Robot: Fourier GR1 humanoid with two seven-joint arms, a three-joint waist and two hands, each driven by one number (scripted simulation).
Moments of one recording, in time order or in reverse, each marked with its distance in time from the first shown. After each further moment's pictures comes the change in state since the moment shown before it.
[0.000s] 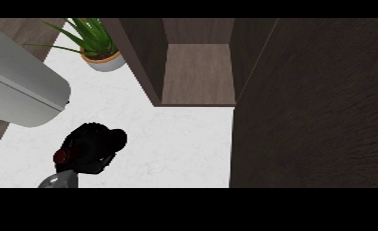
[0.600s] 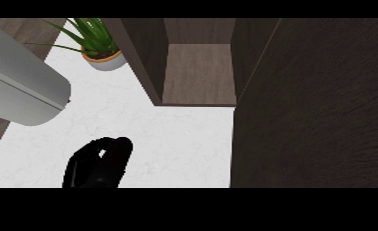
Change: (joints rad) left arm 0.248 -0.128 -0.061 -0.340 0.067 0.043 -0.031; right arm -0.010 -0.003 -0.016 0.018 -0.009 0.000 0.002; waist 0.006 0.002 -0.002
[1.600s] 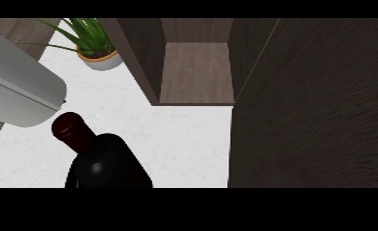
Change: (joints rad) left arm 0.335 -0.091 -0.389 -0.958 0.169 0.271 0.509; right arm -0.033 -0.001 0.001 0.034 -0.009 0.007 0.006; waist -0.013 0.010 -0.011
